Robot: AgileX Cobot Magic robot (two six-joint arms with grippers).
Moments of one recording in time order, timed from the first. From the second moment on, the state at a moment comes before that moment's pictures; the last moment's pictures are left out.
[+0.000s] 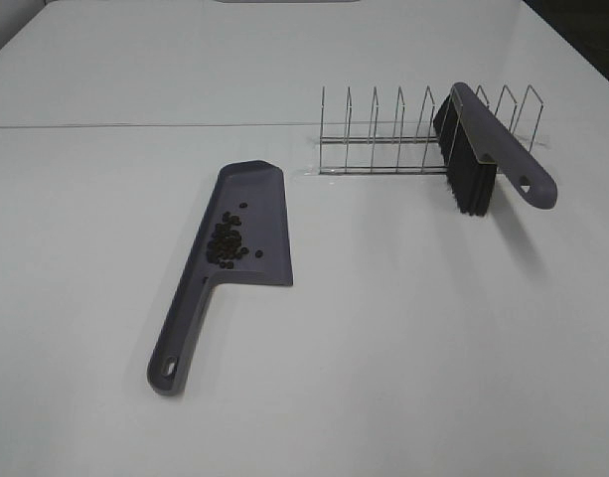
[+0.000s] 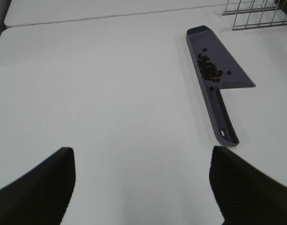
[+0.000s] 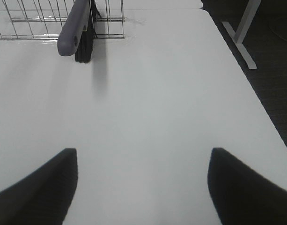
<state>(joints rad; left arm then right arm) 0.03 0.01 -0.51 -0.15 1.05 0.14 0.04 0.00 -0.50 -0.19 1.06 0.09</state>
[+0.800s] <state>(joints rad) 0.00 0.00 -0.51 -0.15 1.05 0.14 0.04 0.00 -0.50 -0.19 1.06 0.09</state>
